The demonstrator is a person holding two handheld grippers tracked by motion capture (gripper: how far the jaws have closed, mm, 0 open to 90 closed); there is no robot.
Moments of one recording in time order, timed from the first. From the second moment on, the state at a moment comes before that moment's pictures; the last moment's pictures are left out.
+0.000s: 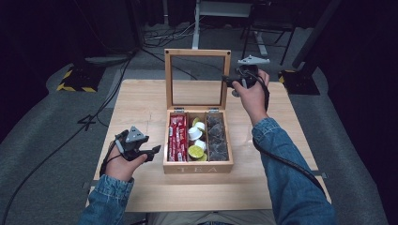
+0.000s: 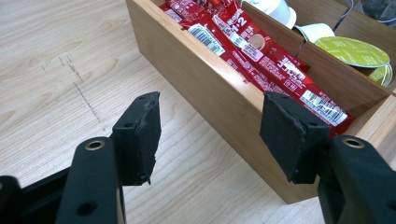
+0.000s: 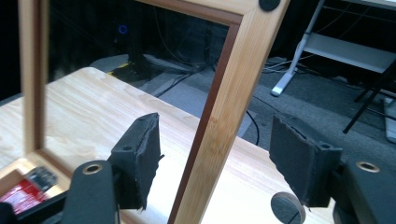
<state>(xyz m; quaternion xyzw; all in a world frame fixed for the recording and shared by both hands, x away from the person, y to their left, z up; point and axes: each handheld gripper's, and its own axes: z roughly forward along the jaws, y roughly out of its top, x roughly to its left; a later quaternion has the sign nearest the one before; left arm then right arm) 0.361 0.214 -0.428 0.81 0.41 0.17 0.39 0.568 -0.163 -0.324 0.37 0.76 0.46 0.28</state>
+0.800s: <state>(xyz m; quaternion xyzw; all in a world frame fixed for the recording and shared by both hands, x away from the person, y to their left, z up) 0.351 0.224 -0.434 0.80 0.43 0.17 0.37 0.487 -0.189 -0.333 0.36 0.78 0.47 0.22</state>
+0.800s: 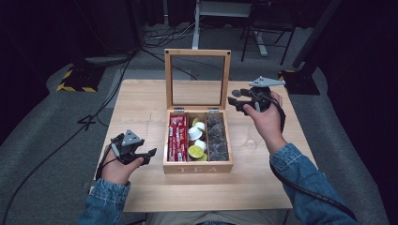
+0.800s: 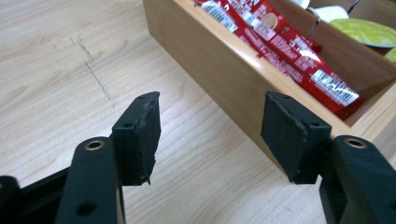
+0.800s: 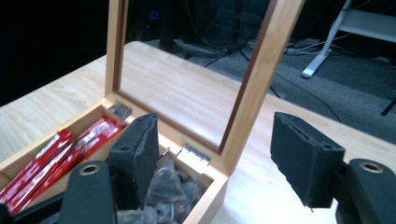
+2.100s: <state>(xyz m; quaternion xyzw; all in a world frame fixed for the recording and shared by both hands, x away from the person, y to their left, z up) 0.341 0.241 -0.486 0.81 0.47 0.13 0.32 0.467 -0.139 -0.433 0.33 0.86 0.38 0.10</state>
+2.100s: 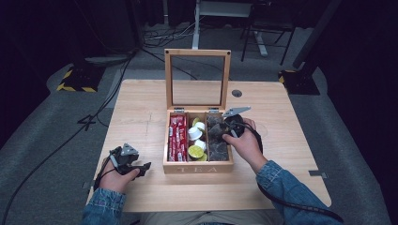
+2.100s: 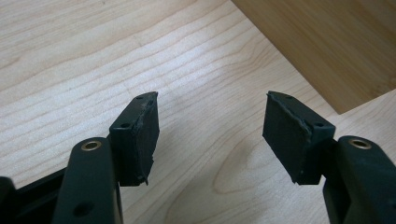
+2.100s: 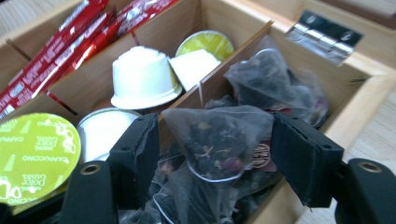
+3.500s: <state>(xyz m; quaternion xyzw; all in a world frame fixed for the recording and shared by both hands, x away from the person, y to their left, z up) 0.349 0.245 -0.500 0.81 0.45 0.16 0.34 0.461 -0.147 -0.412 0.31 0.84 0.44 0.12</state>
